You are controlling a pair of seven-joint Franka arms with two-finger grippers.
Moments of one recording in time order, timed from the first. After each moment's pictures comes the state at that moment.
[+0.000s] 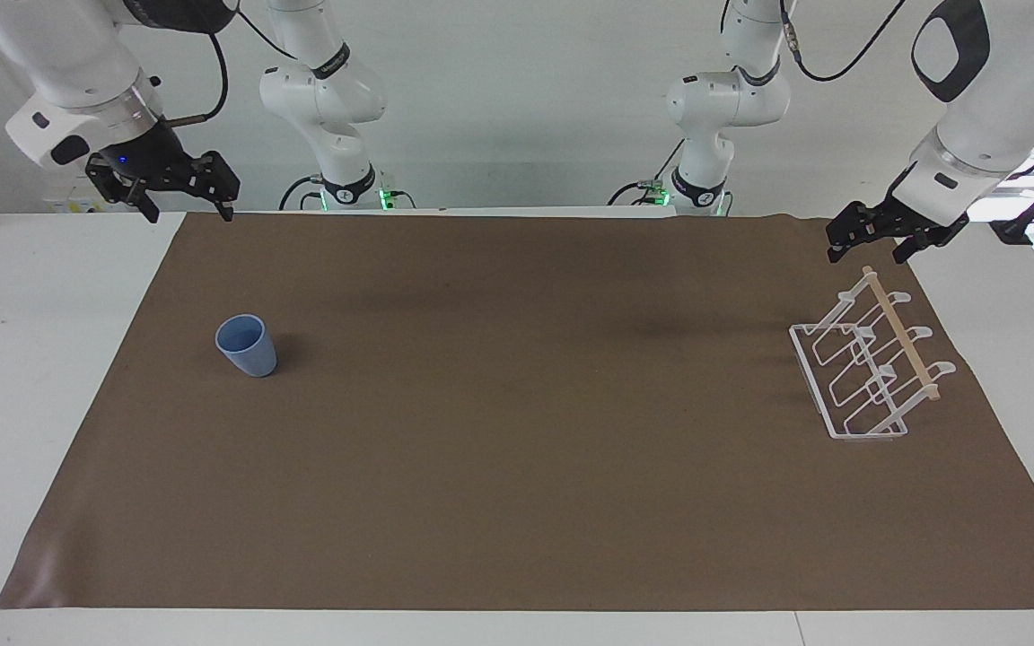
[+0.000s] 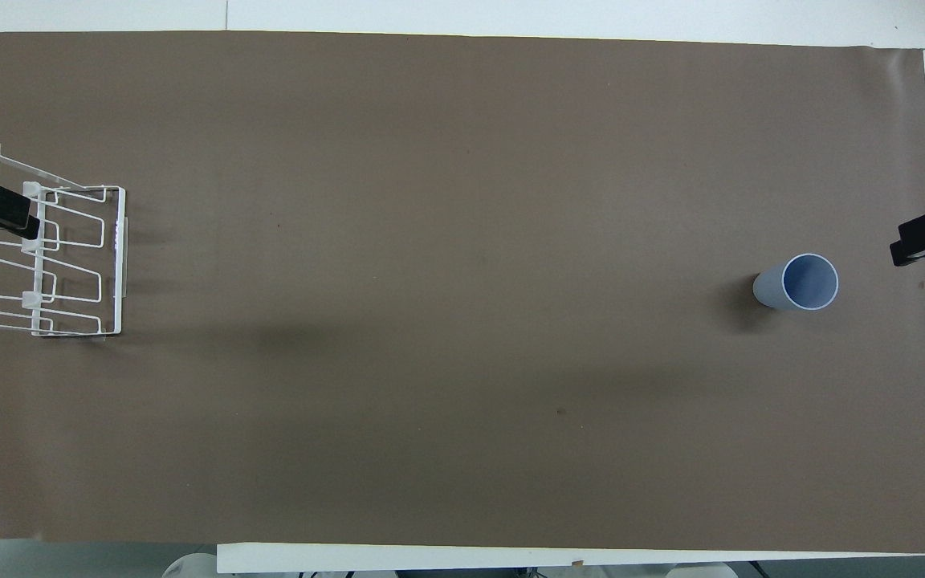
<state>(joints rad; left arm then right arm) -0.06 0.03 -0.01 -1.56 0.01 1.48 0.06 -0.07 0.00 0.01 -1.49 -0.05 1.36 -0.11</state>
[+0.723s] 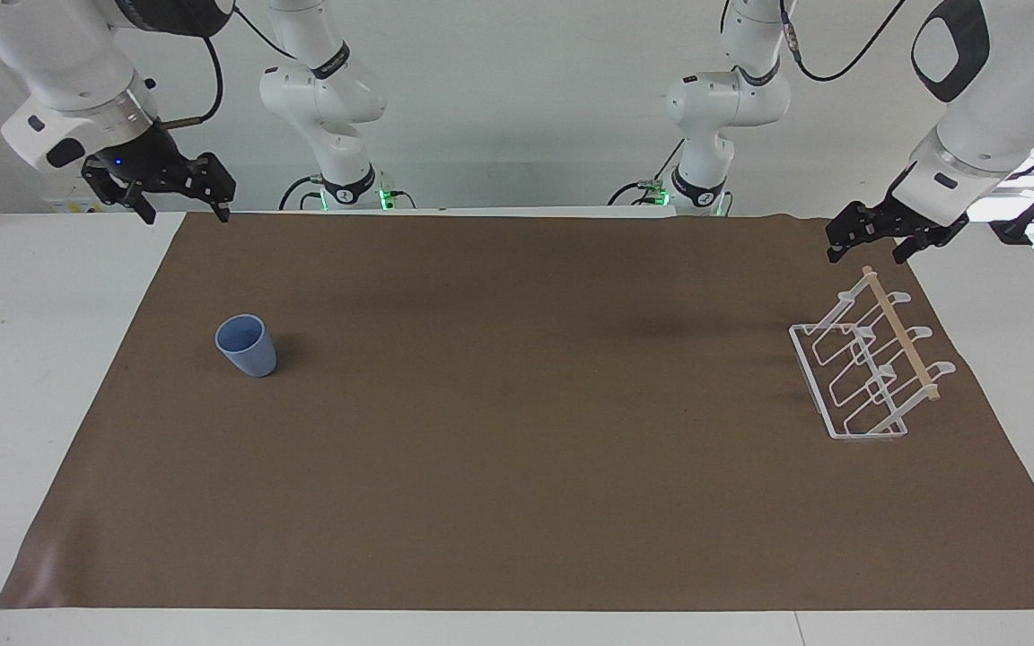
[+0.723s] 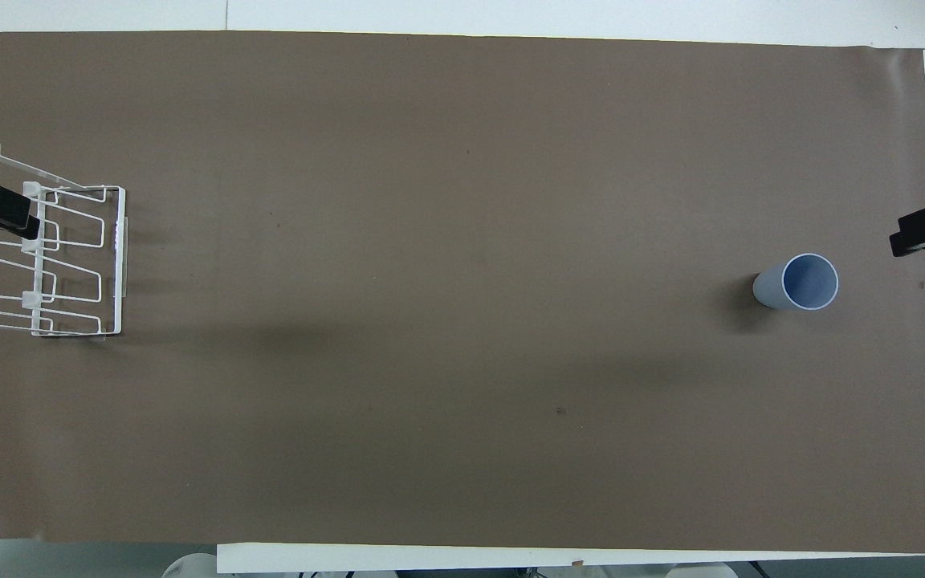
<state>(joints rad) -0.06 0.03 -0.01 -1.56 0.01 1.48 0.06 -0.09 -0.02 0.00 -1.62 -0.05 1.54 -0.14</state>
